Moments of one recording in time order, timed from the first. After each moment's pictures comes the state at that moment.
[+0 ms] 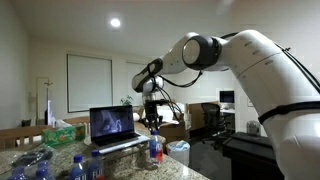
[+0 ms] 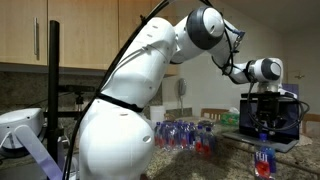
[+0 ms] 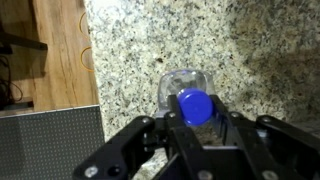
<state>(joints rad) -0.10 0.49 -0.10 -1.46 0.05 1.67 0.06</state>
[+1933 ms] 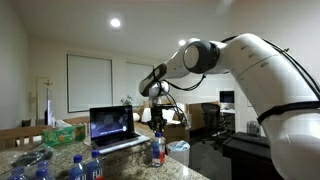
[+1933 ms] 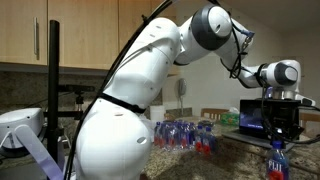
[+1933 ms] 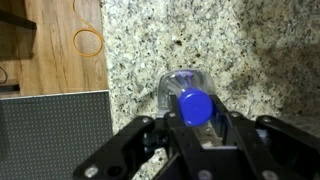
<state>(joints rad) -0.17 0.53 -0.10 -1.48 0.08 1.76 -0.08</state>
